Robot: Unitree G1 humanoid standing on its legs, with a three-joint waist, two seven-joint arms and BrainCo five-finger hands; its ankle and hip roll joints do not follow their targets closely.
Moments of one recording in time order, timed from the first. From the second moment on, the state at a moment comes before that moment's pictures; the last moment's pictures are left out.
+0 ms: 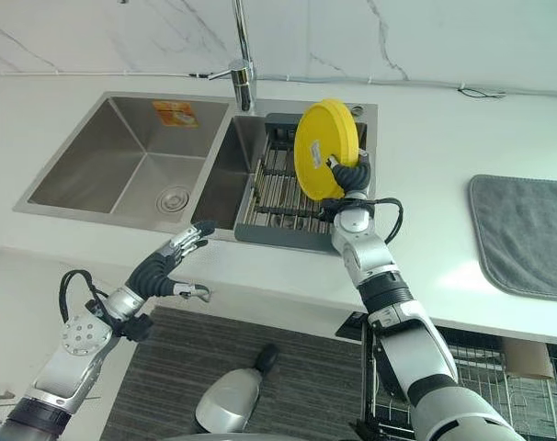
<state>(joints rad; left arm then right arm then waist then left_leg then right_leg) 0.02 0.59 -0.20 -0.08 -0.26 -0.34 -0.32 -0.76 -0.30 0.22 0.50 0.36 0.07 -0.54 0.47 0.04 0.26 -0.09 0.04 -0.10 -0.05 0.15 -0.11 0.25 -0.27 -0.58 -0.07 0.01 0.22</state>
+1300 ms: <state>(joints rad) 0.03 0.50 -0.20 -0.08 -0.28 -0.32 -0.23 -0.21 -0.29 0.02 -0.17 0.89 -0.51 -0.33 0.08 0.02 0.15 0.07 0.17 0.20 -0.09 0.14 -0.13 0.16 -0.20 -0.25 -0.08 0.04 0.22</state>
